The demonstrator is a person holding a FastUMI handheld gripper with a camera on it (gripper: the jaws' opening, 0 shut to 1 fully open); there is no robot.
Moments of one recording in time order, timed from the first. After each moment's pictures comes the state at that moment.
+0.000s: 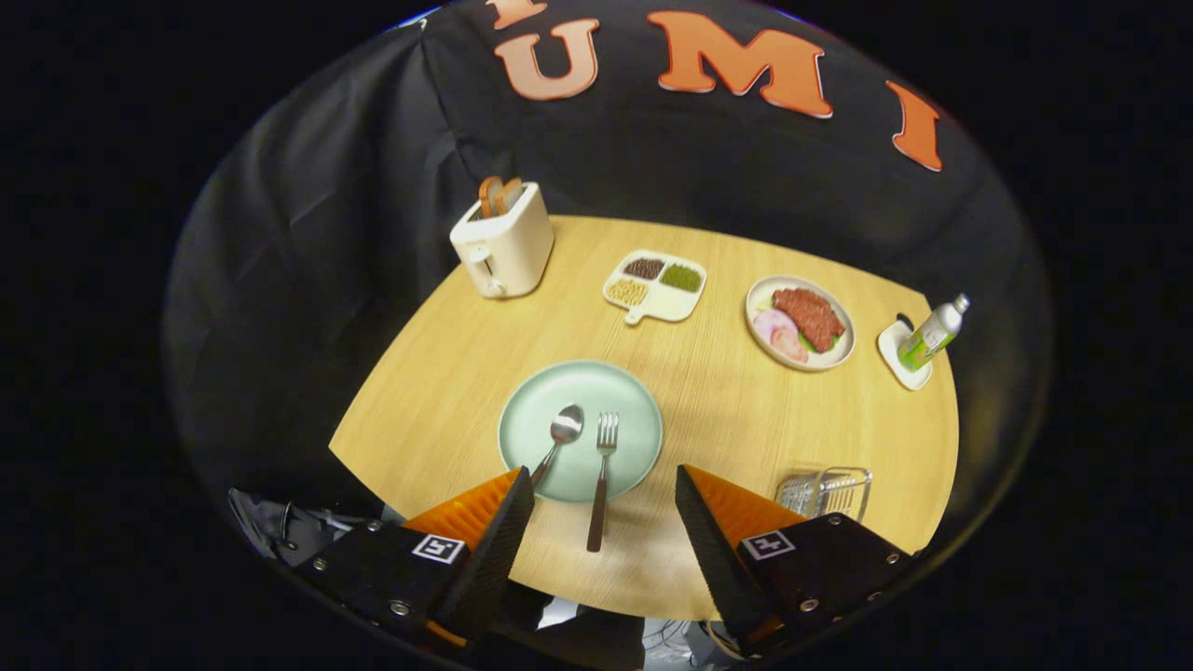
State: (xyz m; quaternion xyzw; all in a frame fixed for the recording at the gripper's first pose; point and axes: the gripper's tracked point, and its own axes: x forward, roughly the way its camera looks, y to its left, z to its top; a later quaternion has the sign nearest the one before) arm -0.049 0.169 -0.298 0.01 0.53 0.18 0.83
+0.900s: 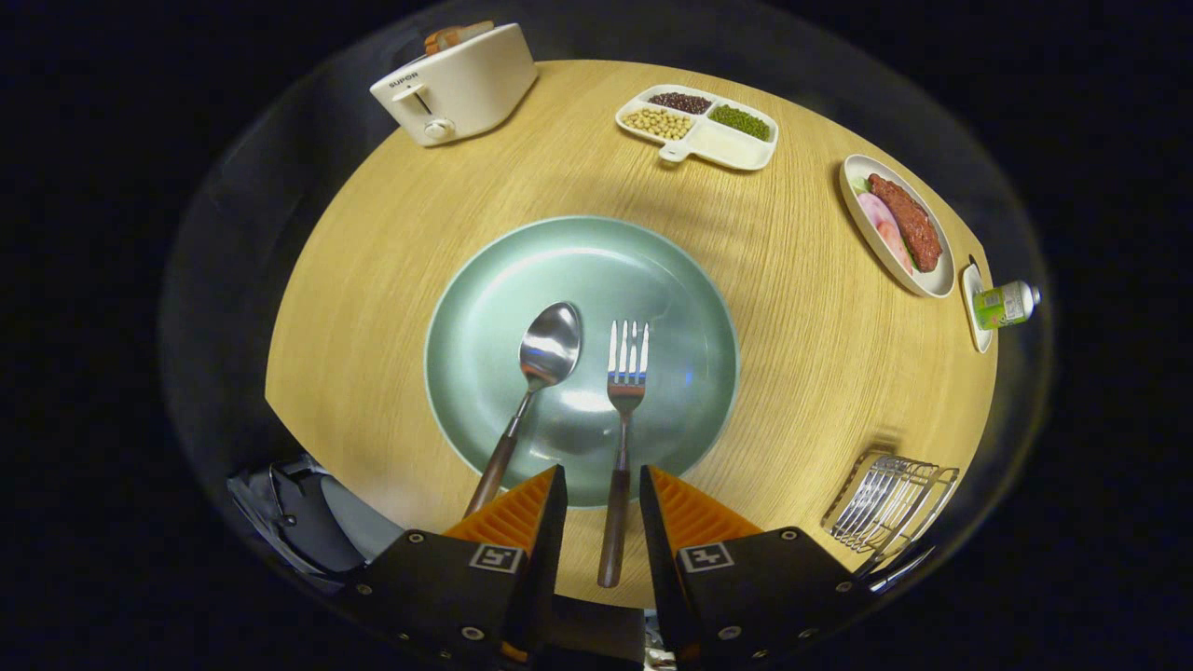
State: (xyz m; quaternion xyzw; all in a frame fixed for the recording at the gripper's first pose) arm -0.050 0.203 -0.442 -0.07 0.70 0.16 0.69
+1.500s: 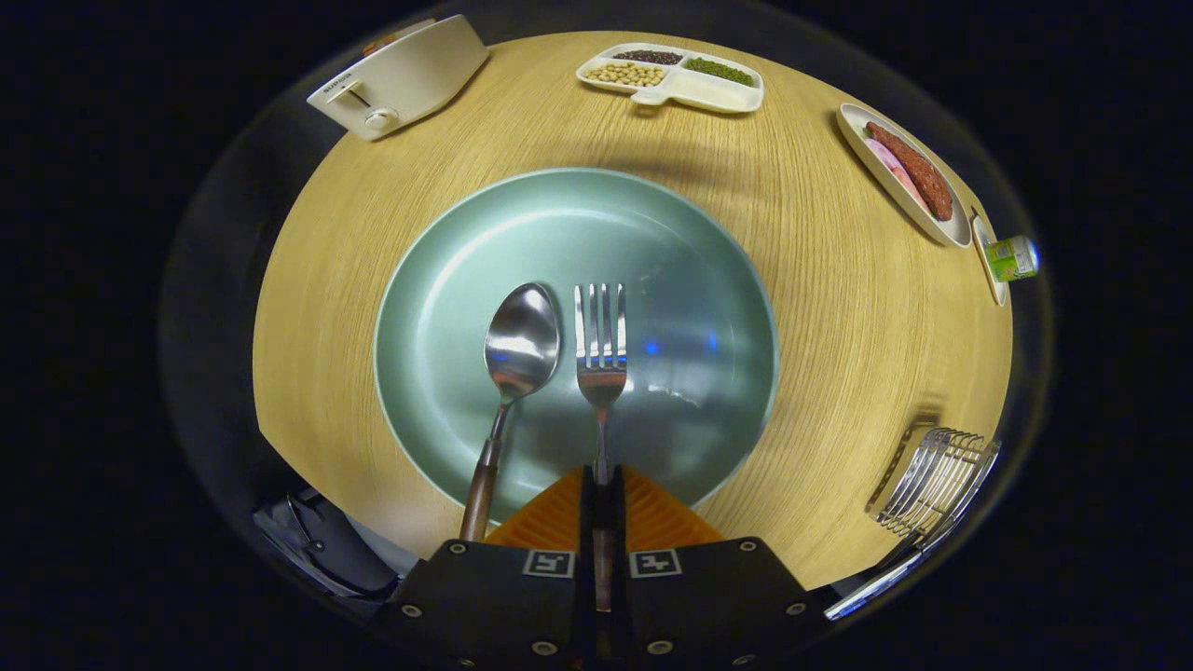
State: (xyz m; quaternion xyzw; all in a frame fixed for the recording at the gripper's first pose) arm -0.054 0.207 -0.473 -0.03 0.72 0.12 0.68
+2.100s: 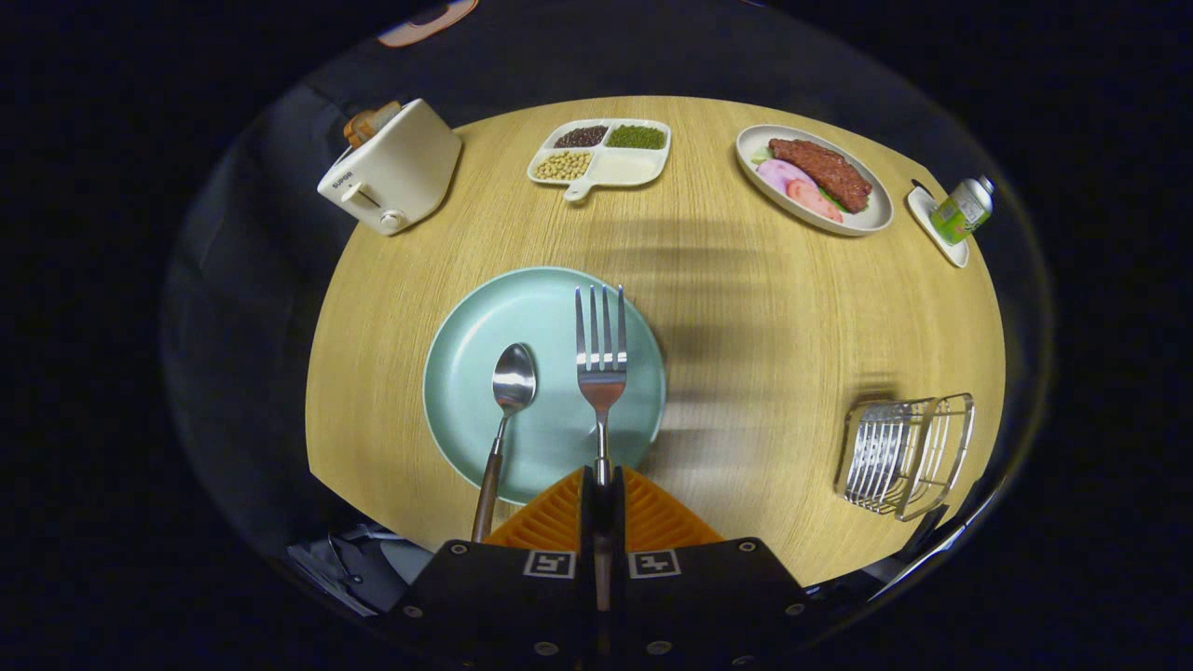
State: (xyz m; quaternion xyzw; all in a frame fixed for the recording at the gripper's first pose) arm -0.040 0.159 -0.396 0.07 0.65 0.09 0.75
